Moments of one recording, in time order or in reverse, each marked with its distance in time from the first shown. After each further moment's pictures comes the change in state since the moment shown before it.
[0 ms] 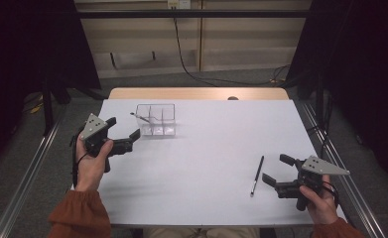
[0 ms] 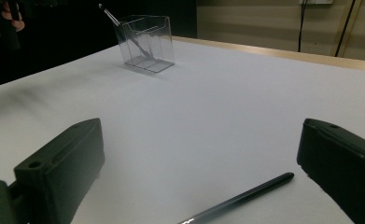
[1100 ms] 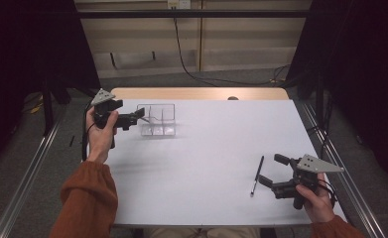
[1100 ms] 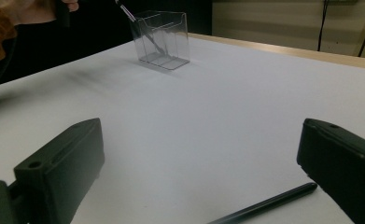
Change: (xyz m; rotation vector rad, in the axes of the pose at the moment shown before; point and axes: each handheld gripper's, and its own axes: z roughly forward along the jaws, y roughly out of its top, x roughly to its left) left arm 0.041 0.037 0.060 0.089 -0.010 -0.057; right arm 0.002 0.002 0.010 0.016 0.060 -0.021
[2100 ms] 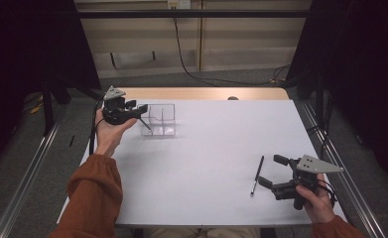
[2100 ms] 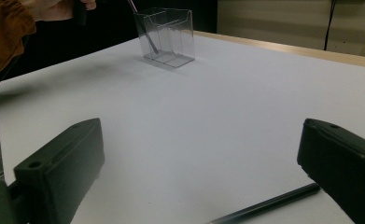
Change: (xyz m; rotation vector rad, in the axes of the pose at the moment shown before) left arm 0.000 0.002 0.031 0.085 0.022 -0.005; right arm 0.001 0.000 0.000 0.010 0.025 -0.009
